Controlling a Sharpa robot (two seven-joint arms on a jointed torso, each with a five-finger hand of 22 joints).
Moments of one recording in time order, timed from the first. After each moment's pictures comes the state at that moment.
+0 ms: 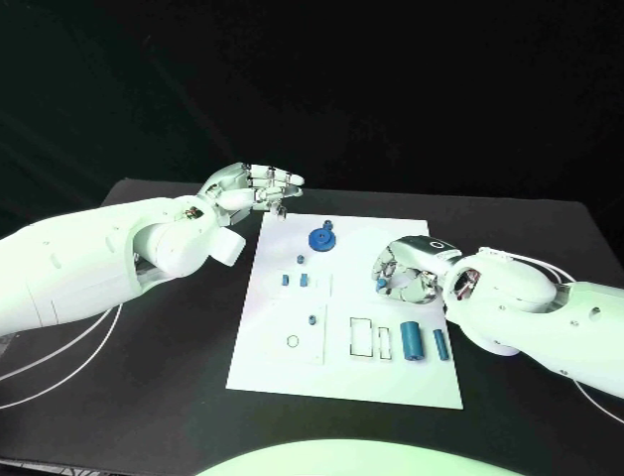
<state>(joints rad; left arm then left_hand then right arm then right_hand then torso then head) 1.19 -0.88 0.00 1.45 -0.15 -0.10 0.28 1.40 -0.23 0.53 0.09 0.31 0.83 0.20 0.30 0.25 0.88 0.14 0.54 0.19 1.00 0.07 1.24 0.45 0.17 0.93 0.16 0.97 0.67 1.18 -0.79 -0.15 1.61 -1.56 -0.26 -0.22 1.50 -0.21 0.33 0.27 0.20 1.02 0.14 0.14 0.33 1.11 0.08 0.27 0.07 1.46 0.01 1.45 1.29 0.09 1.39 0.10 1.20 1.29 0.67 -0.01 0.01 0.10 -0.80</state>
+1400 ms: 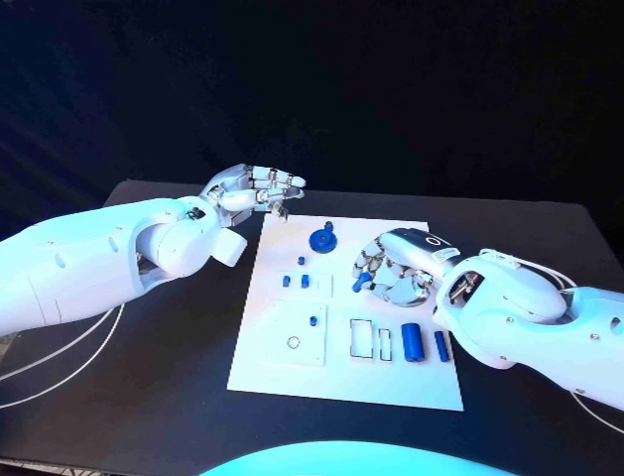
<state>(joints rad) 1.19 -0.88 0.00 1.44 -0.15 -0.09 0.28 1.40 -0.23 0.53 0.09 0.31 0.83 0.20 0.30 0.25 0.88 0.14 0.54 0.19 1.00 0.07 1.24 0.45 0.17 0.93 0.16 0.97 0.66 1.20 -0.80 -0.14 1.77 -1.53 -0.38 -0.22 1.43 -0.18 0.62 0.10 0.10 1.10 0.10 0.26 0.37 1.23 0.10 0.22 0.13 1.47 -0.03 1.46 1.30 0.09 1.42 0.07 1.24 1.31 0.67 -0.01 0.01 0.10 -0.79</state>
